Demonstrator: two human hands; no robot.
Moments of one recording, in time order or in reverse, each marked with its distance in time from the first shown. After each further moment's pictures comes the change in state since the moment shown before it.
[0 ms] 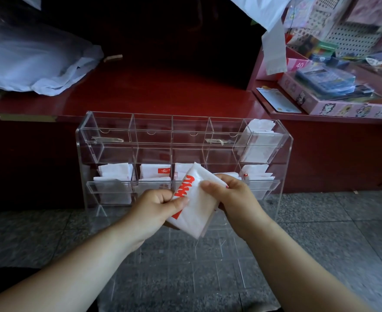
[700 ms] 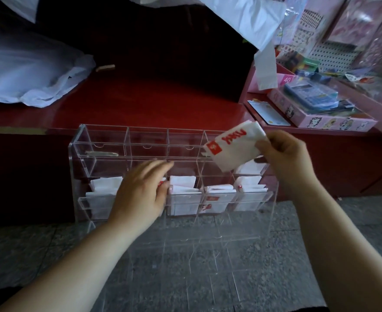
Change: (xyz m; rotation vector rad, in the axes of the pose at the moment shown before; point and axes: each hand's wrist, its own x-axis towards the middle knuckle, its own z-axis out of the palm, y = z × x) left_hand 0.034 0.016 -0.026 0.941 0.335 0.654; right_hand 0.028 -0.079 -0.060 -0.476 0.416 -0.443
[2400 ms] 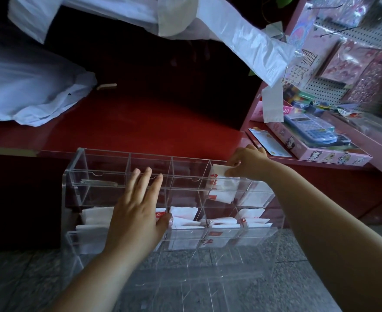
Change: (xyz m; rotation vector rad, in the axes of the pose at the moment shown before) left_hand 0.015 -0.031 0.025 0.173 0.114 -0.051; right_hand 0.097 -0.001 0.048 -1.053 -0.574 -0.095
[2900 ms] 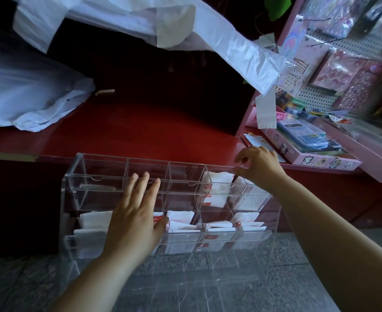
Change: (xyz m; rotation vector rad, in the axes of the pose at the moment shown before) left_hand -0.001 -0.001 0.002 -0.014 0.002 -0.013; right_hand -0.025 0.010 -0.004 0.042 0.356 -0.005
